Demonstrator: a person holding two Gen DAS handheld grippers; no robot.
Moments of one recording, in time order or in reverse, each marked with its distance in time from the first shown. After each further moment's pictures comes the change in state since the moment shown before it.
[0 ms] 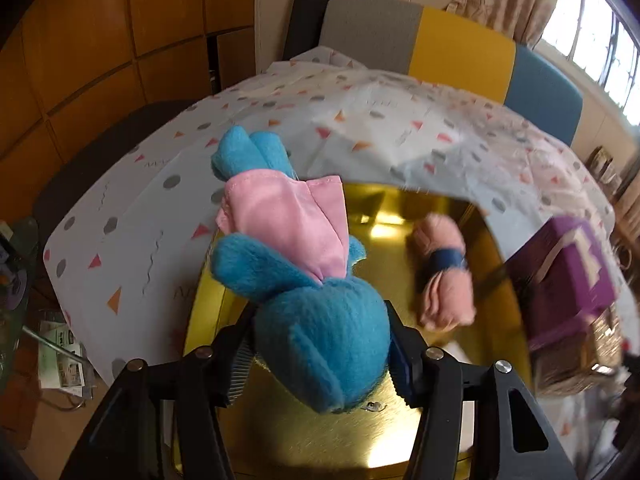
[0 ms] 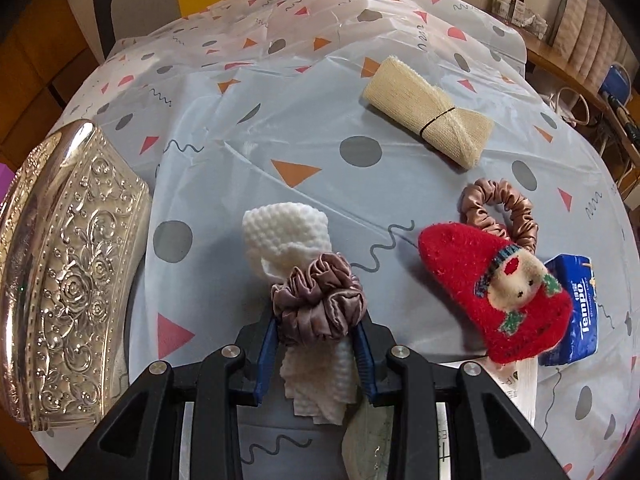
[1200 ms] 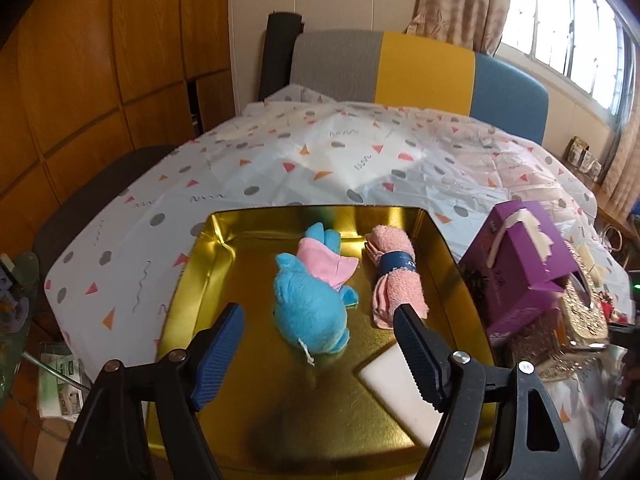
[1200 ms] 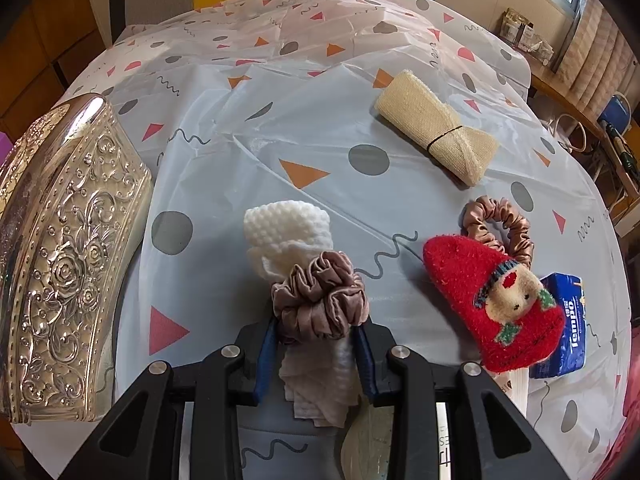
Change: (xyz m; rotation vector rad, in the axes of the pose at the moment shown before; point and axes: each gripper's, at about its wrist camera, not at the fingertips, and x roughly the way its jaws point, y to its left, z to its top) left arm -0.040 -0.038 -0.019 0.085 -0.162 -0.026; right arm -0.001 0.013 -0.003 -0.072 -0.028 -0.041
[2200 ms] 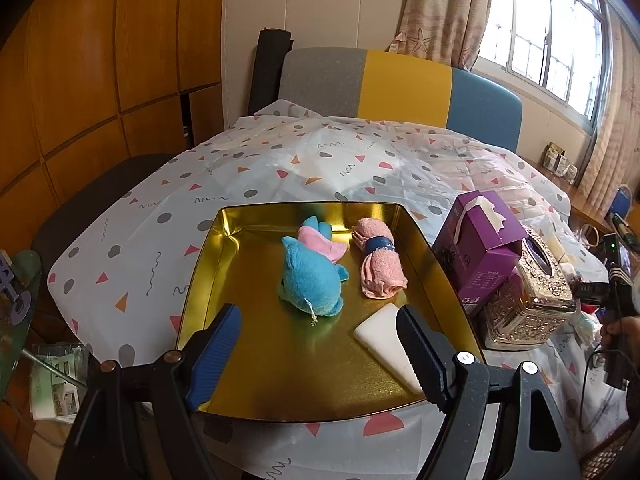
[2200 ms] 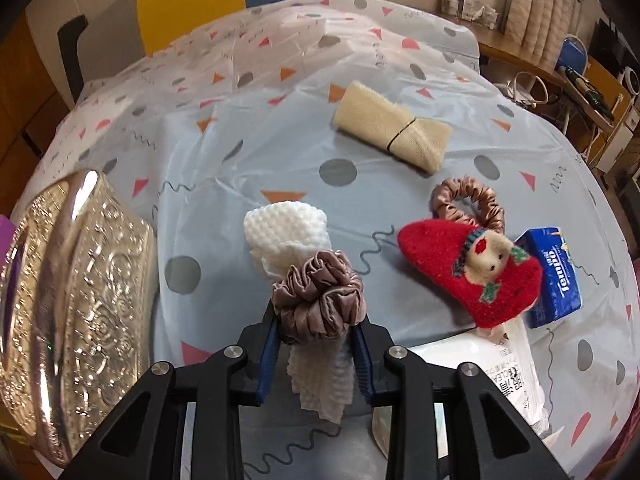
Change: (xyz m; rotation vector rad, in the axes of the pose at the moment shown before) left arm -0.050 0.018 -0.032 0.014 -0.052 -0.075; right arm -0.029 -0.007 0.000 0.238 -0.065 -0.008
